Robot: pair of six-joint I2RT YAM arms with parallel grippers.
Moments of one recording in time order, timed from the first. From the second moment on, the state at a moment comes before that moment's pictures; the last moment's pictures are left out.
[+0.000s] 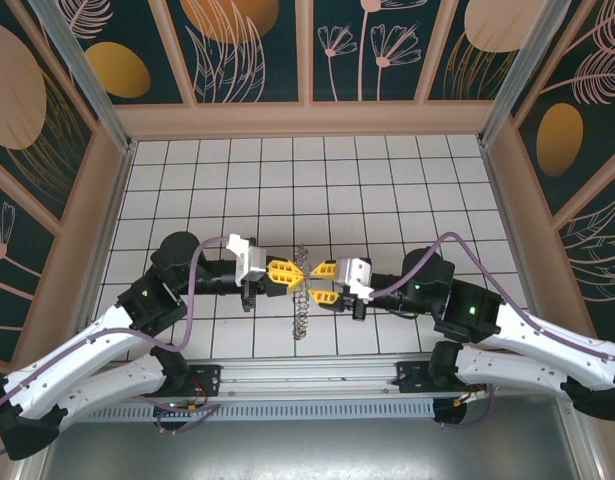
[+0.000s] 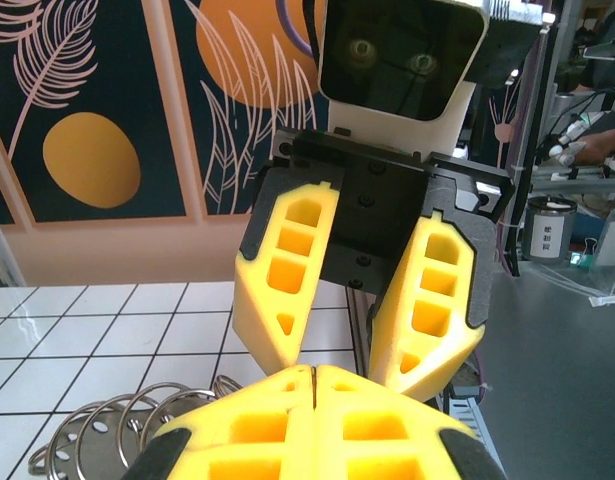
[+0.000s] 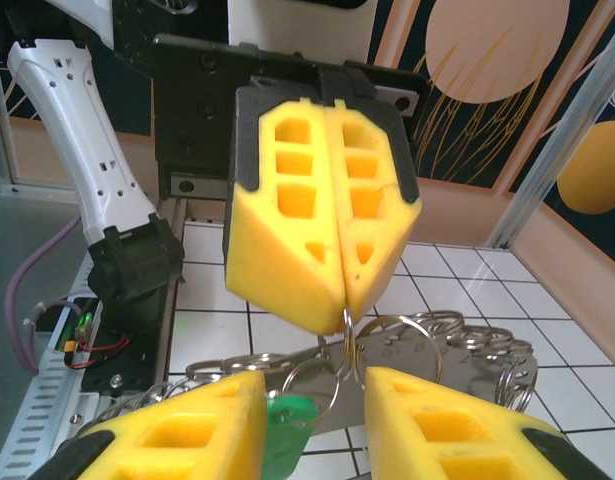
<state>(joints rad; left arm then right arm) -0.87 0.81 0.80 -0.01 0.70 0.04 1.19 0.76 0.85 -0.21 -0.21 -0.30</state>
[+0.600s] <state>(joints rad) -0.87 0.81 0.80 -0.04 0.70 0.05 1.18 0.82 0.85 -0.17 -0.20 -0.29</state>
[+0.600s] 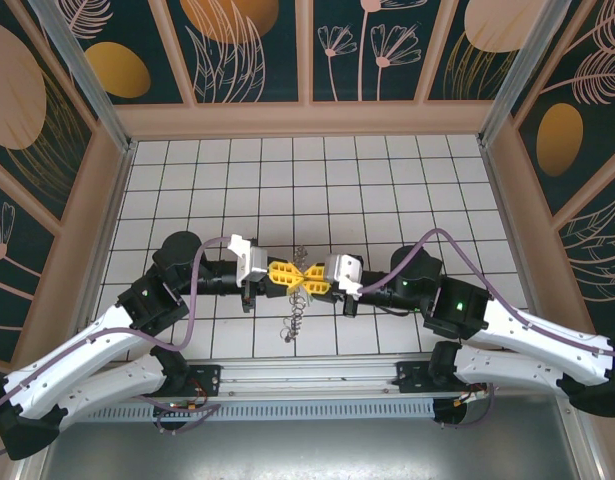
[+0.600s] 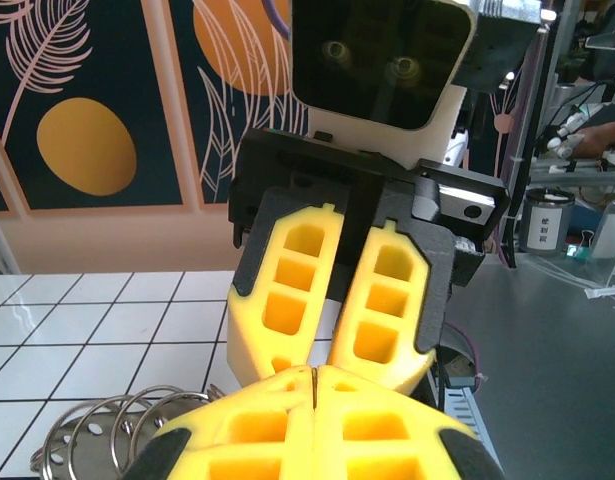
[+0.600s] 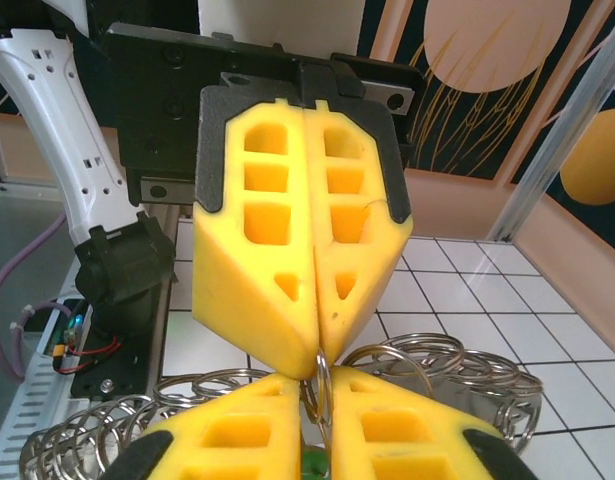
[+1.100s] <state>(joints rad) -0.87 0.90 0.89 -0.27 0.64 0.17 1.18 0.88 0.94 -0.40 -0.09 -0.35</state>
